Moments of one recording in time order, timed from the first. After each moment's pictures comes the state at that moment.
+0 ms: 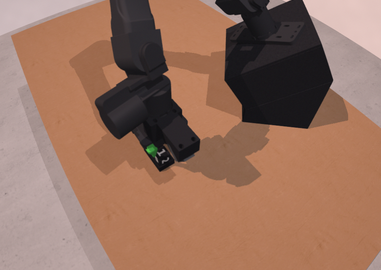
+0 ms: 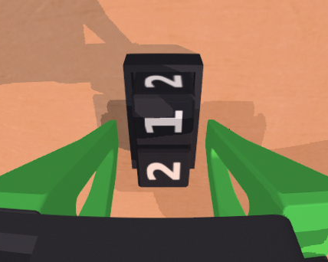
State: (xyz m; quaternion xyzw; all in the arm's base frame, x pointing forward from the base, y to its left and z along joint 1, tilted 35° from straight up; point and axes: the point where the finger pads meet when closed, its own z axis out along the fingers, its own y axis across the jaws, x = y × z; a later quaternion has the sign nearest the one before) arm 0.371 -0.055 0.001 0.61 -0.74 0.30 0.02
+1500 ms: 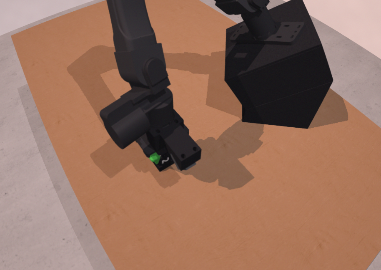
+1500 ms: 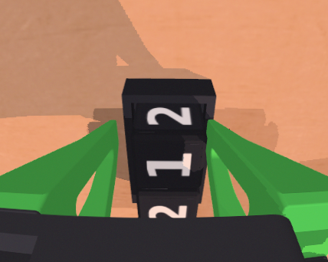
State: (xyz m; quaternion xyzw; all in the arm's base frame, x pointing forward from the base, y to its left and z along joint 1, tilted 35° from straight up) arm 0.379 -0.064 -0.023 0.61 -0.73 0.30 0.02
